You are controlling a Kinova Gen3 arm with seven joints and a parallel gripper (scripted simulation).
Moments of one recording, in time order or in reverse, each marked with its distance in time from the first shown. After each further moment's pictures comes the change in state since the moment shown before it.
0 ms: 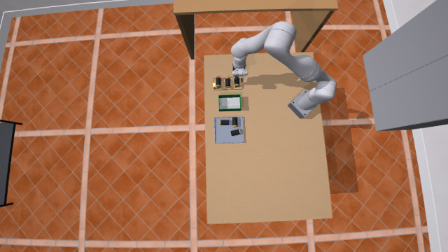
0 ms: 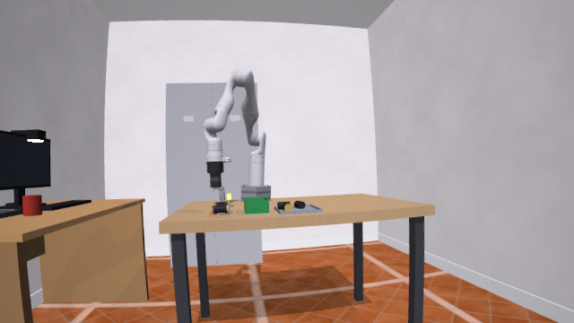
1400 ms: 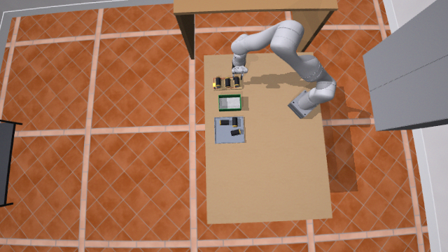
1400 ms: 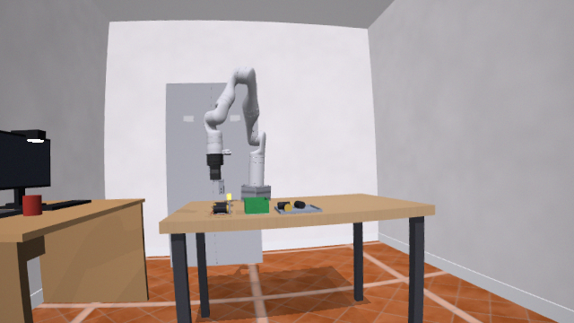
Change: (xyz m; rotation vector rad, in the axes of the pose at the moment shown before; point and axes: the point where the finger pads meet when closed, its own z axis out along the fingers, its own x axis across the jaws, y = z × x) arm 0.006 0.000 -0.034 -0.007 0.019 -0.005
